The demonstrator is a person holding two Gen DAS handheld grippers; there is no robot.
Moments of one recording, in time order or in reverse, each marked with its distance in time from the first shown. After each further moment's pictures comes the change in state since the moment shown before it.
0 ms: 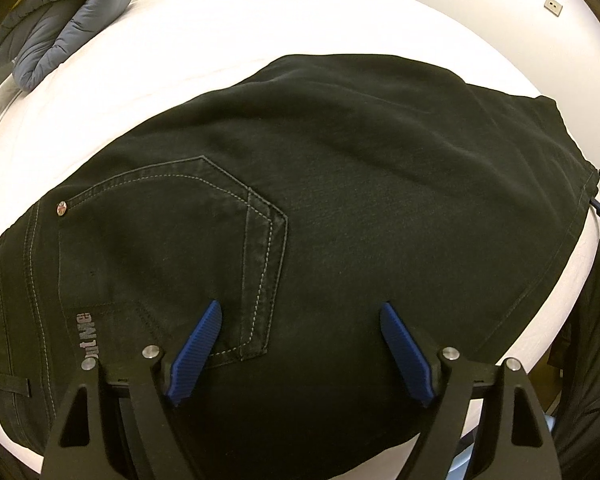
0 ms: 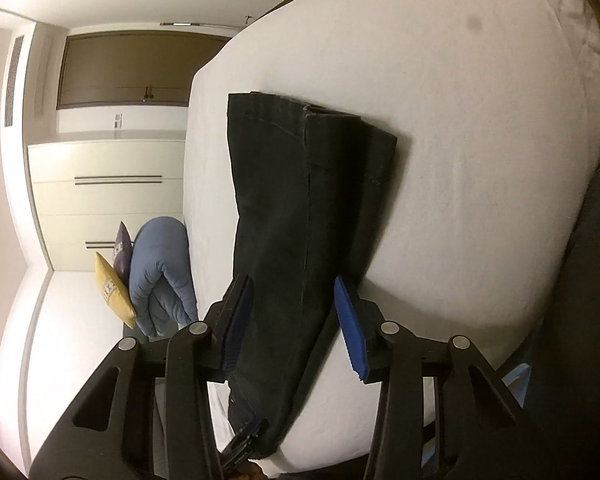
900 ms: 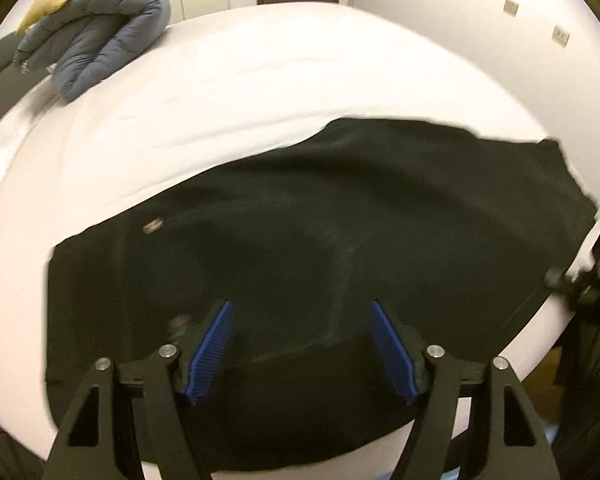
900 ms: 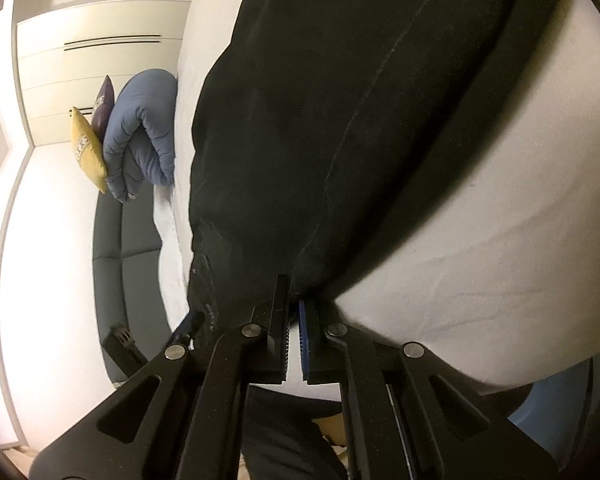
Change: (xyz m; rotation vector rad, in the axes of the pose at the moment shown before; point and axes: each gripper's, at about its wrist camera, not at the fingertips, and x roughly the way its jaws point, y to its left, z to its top) left arm -0.054 0.049 -0.013 -0.053 -0.135 0.033; right arm 0.107 0.017 -0.145 -0.194 0.445 -0.050
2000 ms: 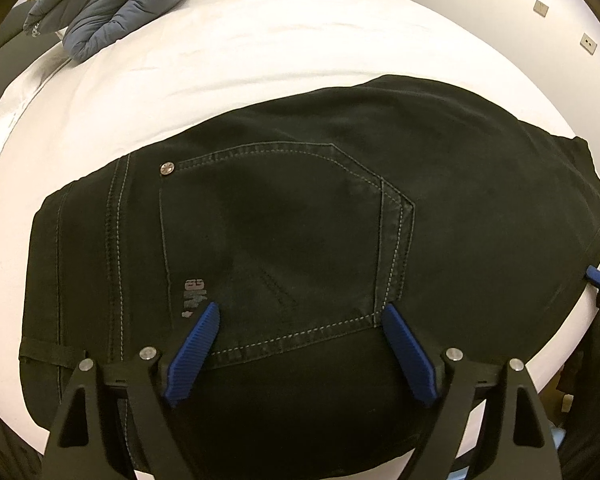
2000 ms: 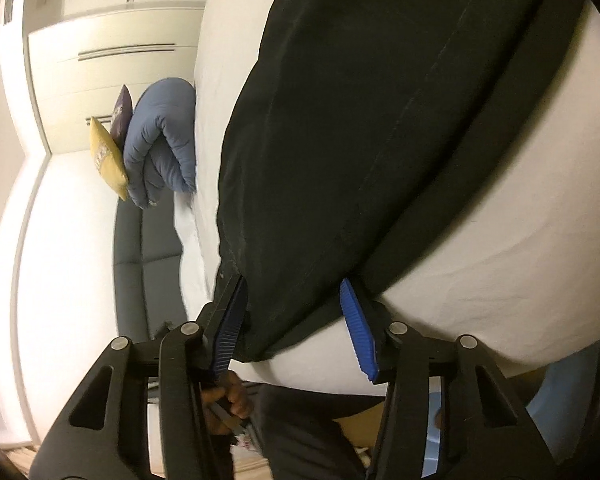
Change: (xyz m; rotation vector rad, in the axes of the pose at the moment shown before) left arm 0.026 0.059 -0.018 -0.061 0.091 0.047; right arm -0.006 -0.015 -0.046 0.009 -0.009 0.076
